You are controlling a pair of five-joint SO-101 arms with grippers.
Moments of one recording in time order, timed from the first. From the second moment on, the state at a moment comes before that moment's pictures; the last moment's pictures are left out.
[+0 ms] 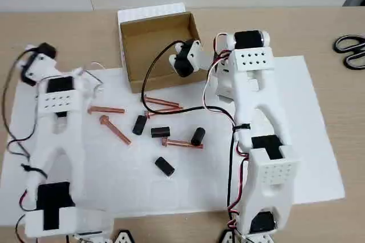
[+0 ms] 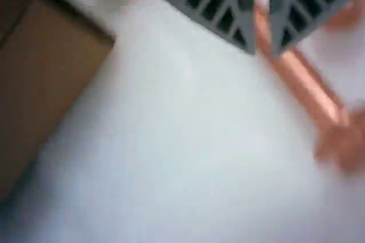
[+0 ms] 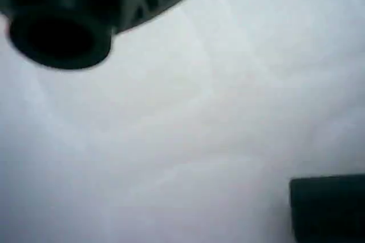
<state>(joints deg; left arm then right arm) -9.6 -2.2 19.9 63.6 53.1 -10.0 28.0 -32.5 96.2 62.2</state>
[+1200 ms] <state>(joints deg) -11.3 4.4 17.3 65.0 80.7 -9.1 27.9 -32.5 97.2 56.0</state>
